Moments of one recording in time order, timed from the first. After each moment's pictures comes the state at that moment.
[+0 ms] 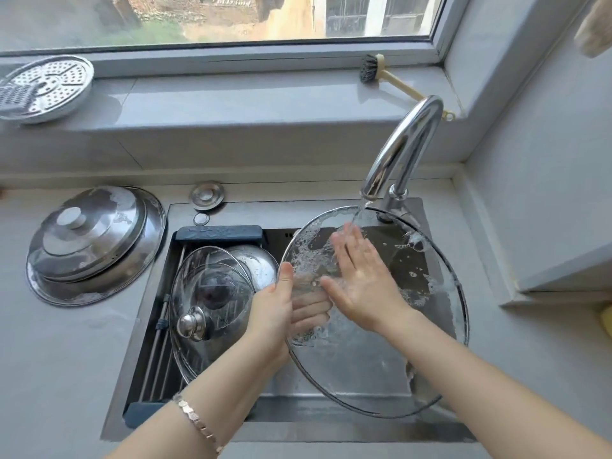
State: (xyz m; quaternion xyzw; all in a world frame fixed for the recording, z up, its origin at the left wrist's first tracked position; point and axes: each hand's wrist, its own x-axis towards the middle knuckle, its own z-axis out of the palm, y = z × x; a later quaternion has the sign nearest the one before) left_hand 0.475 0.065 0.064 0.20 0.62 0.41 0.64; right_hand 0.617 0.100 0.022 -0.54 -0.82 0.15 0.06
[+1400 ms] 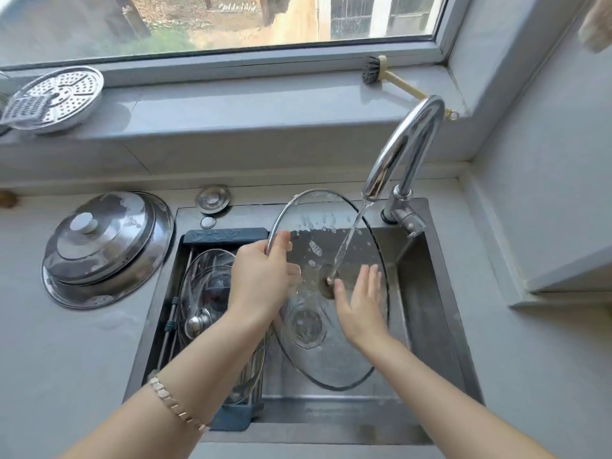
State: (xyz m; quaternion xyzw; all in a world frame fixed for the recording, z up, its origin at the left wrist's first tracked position) left_hand 0.464 0.088 0.116 0.37 0.73 0.37 0.45; right_hand 0.595 0.077 -0.013 -0.70 -0.55 0.42 0.16
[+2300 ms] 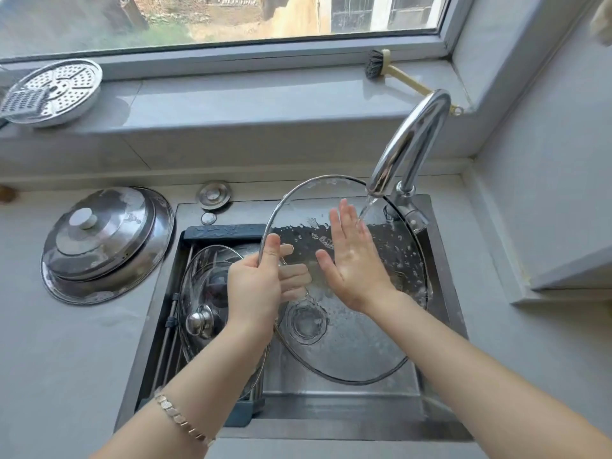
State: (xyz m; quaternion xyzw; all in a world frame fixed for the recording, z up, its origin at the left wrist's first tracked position) left_hand 0.459 0.075 0.103 0.26 0.66 0.48 0.52; right_hand 0.596 0.123 0.025 -0.55 -0.79 0.21 0.14
